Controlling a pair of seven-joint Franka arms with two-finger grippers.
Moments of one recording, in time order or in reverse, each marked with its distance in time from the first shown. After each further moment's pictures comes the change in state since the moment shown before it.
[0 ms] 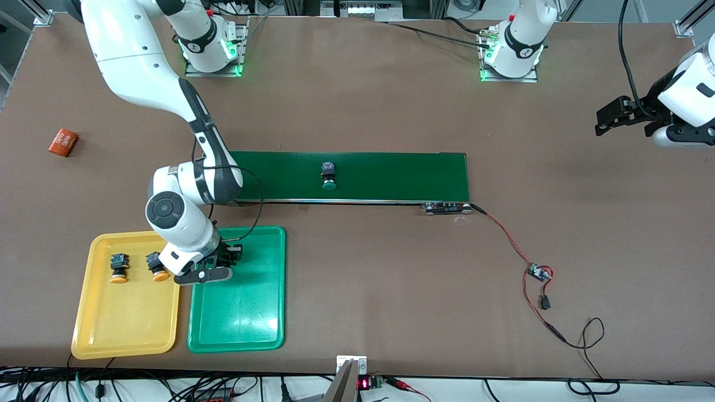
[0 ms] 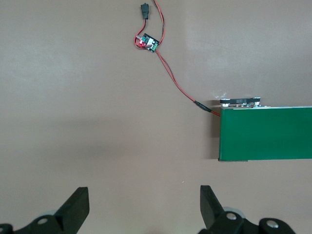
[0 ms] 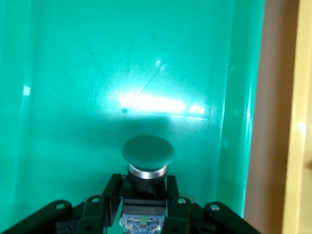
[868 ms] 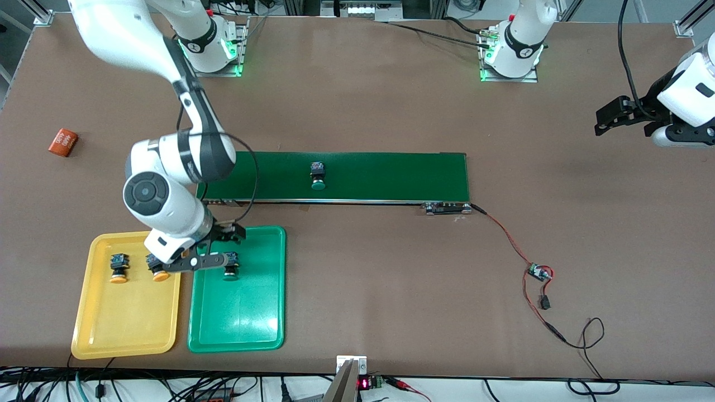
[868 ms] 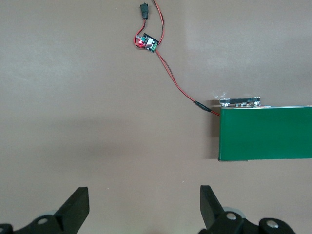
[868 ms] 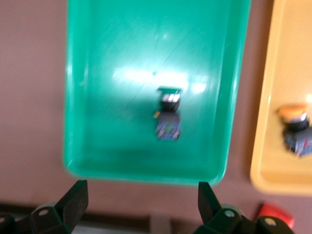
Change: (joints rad) left arm -0.001 0.000 0.000 0.000 0.000 -0.001 0.000; right arm 0.050 -0.211 0.021 0.027 0.012 -0.395 0.056
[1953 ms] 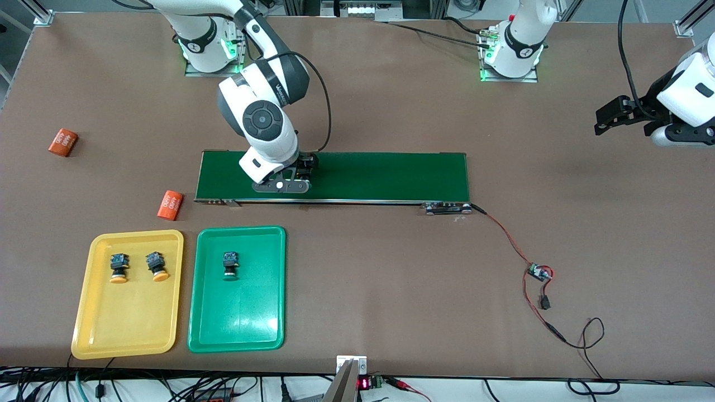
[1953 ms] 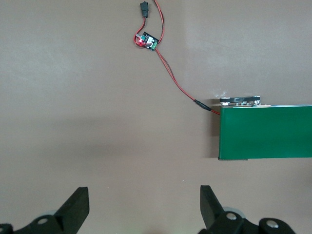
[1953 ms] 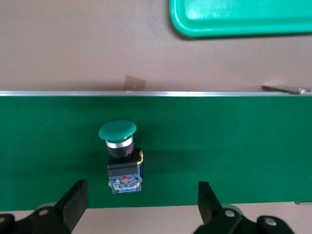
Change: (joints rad) left arm 0.000 0.000 0.000 0.000 0.000 -0.006 0.000; right arm 0.166 -0.169 0.154 -0.334 0.014 0.009 0.436
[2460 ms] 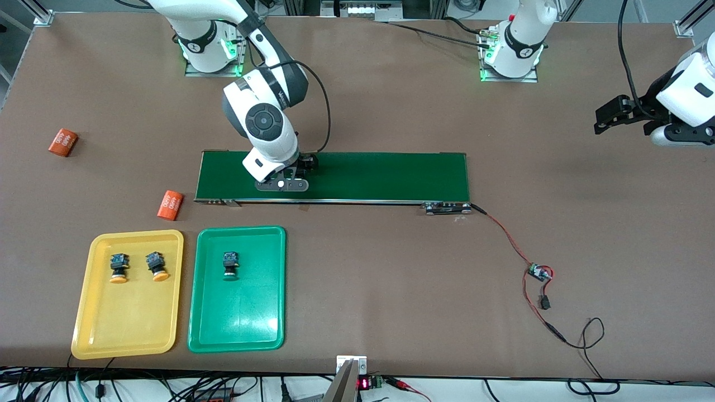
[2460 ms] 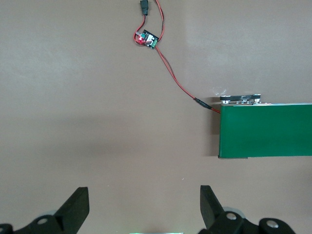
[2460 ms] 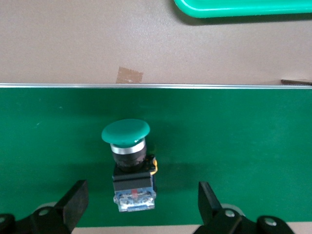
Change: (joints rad) left arm 0.000 0.000 0.000 0.000 0.000 -0.006 0.000; right arm 0.000 0.003 0.001 -0.109 0.000 0.144 0.000
